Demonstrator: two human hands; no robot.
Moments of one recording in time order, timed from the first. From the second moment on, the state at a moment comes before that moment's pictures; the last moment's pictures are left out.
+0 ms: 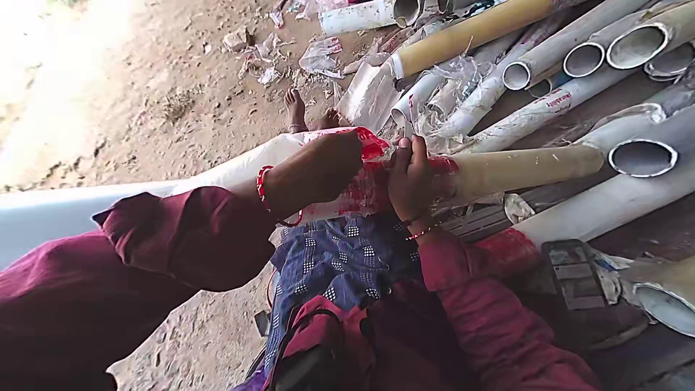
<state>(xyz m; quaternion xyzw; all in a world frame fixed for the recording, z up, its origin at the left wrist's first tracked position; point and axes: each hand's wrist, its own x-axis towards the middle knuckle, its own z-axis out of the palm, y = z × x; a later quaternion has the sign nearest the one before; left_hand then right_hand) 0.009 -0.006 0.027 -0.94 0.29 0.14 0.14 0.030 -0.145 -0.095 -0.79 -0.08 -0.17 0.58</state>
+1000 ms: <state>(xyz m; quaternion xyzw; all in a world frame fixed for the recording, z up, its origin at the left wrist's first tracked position) 0.007 0.035 -0.022 -0.85 0.43 -0.28 0.10 0.051 -0.148 -0.027 -0.86 -0.24 0.29 0.33</state>
